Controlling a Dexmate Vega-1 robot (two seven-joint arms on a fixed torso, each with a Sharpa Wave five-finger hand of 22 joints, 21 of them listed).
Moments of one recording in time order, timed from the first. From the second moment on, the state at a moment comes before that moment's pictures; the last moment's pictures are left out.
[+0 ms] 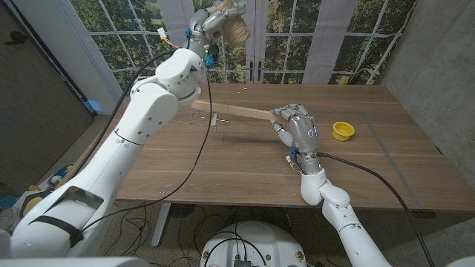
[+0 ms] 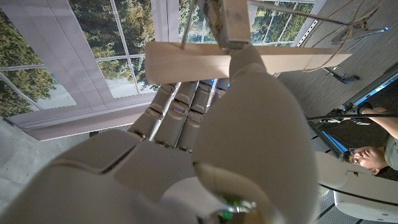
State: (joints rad) left arm 0.64 0.52 0.38 -2.18 -0.72 0.34 0.55; left_hand 1.15 -0.04 0.47 -0.20 0.18 0.82 0.13 0.26 0.33 0.92 0.05 0.30 0.60 1.04 0.12 0.38 0.36 0.61 -0.01 1.20 0.18; right arm -1.09 -0.05 -0.07 -1.38 -1.48 0.54 -1.12; right_hand 1.30 0.04 0.14 -0.10 0.32 0.96 -0.02 0.42 0.22 0.97 -0.02 0.49 0.34 0.97 -0.14 0.24 0.67 0.42 -0.04 0.86 0.19
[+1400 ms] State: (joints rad) left arm 0.94 0.55 0.36 -2.22 -0.66 0.13 0.46; left_hand 1.15 -0.04 0.47 -0.20 0.18 0.82 0.13 0.25 0.34 0.93 0.05 0.30 0.61 1.04 0.12 0.37 0.33 0.61 -0.01 1.20 0.18; right arm -0.95 0.04 -0.07 -1.25 -1.39 0.33 -1.12; right_hand 1.30 0.04 0.13 -0.10 0.32 0.96 -0.02 0.42 0.22 0.97 -0.02 0.49 0.34 0.97 -0.14 0.24 0.67 0.42 -0.04 0.88 0.18
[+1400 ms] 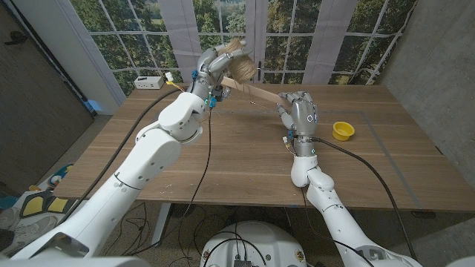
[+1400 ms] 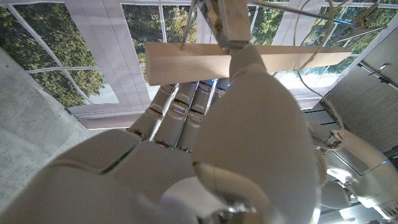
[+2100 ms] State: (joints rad) left arm 1.05 0.49 0.35 -2.10 -0.67 0.02 0.47; left_hand 1.15 -0.04 0.47 -0.20 0.18 0.82 0.13 0.25 0.34 0.93 0.05 0.29 0.61 1.04 0.12 0.36 0.33 0.61 -0.01 1.20 0.18; right arm -0.95 0.17 0.10 -1.30 -1.41 0.44 -1.12; right_hand 1.30 0.04 0.13 -0.10 0.33 0.96 -0.02 0.42 0.22 0.97 -0.02 0.49 0.34 0.97 -0.14 0.24 0.67 0.41 -0.05 0.89 0.18
